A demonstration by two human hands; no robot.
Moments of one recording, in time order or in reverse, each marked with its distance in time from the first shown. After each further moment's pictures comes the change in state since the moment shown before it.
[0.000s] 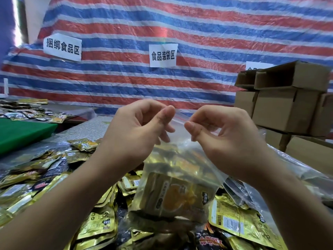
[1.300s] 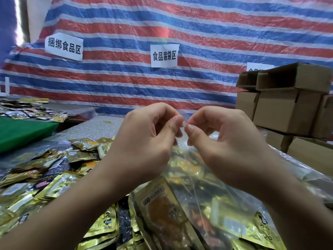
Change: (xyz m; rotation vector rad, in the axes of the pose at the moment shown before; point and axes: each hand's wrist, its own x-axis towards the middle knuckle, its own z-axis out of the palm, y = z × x) left_hand -0.009 0.014 0.011 0.229 0.008 0.117; right_hand -0.004 -0.019 0.004 -0.014 -0.009 0.080
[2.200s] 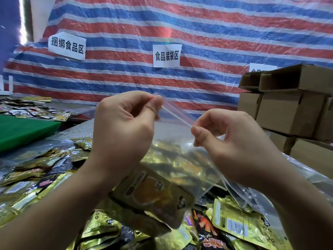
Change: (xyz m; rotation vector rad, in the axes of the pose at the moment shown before) left_hand 0.006 -0.007 -0.018 0.043 0.315 0.015; right_hand 0.003 0.011 -0.005 -0.079 -0.055 0.049
